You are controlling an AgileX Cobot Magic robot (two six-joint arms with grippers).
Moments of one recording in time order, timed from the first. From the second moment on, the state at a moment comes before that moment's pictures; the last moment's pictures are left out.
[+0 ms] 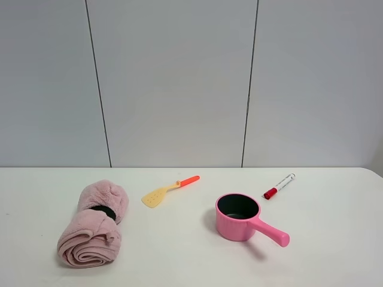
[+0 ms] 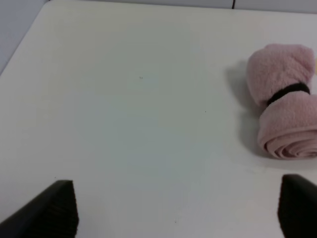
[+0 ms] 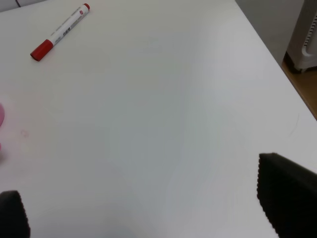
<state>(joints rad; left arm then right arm) 0.17 -0.01 -0.51 -0.08 1.06 0.04 0.00 0.00 -0.49 -0.05 1.07 0.09</state>
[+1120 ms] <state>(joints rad) 0.17 -0.01 -0.51 -0.08 1.06 0.04 0.00 0.00 -0.49 -0.05 1.07 0.09</state>
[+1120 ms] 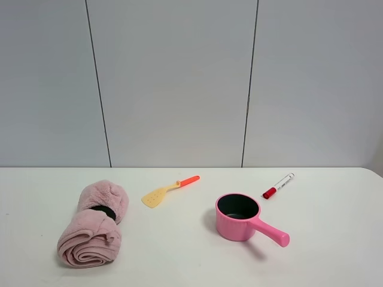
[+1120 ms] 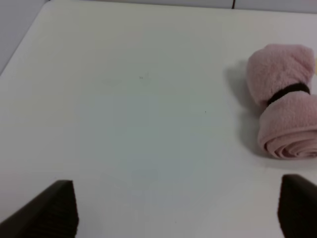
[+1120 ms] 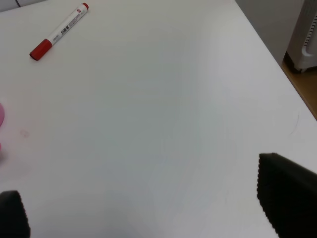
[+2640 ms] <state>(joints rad) 0.17 -0.01 -0.51 -0.08 1.06 0.04 0.14 1.11 -1.16 -0.12 1.09 -0.02</state>
